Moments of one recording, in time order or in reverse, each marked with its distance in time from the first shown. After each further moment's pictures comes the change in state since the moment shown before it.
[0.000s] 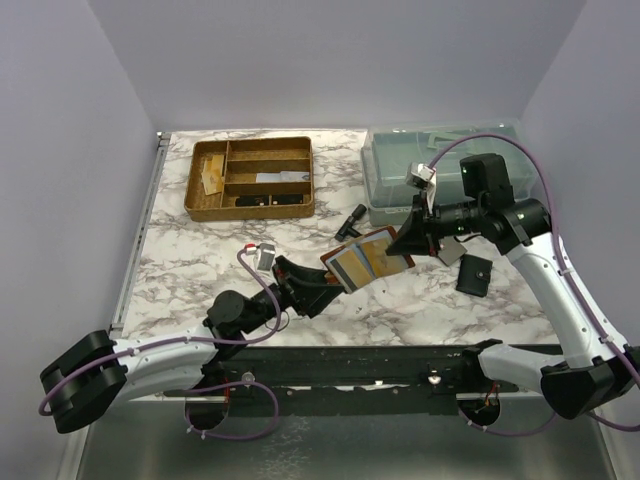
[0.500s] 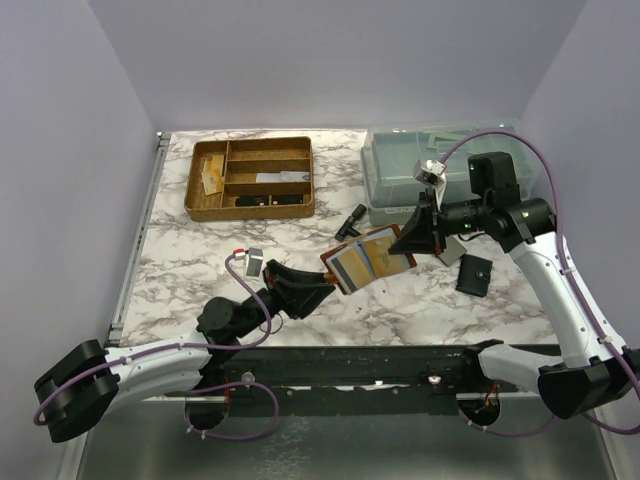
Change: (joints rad) left arm 0.013 -0.092 -0.068 0.059 0.010 0.025; right arm -0.060 0.000 0.000 0.000 -0.141 0.014
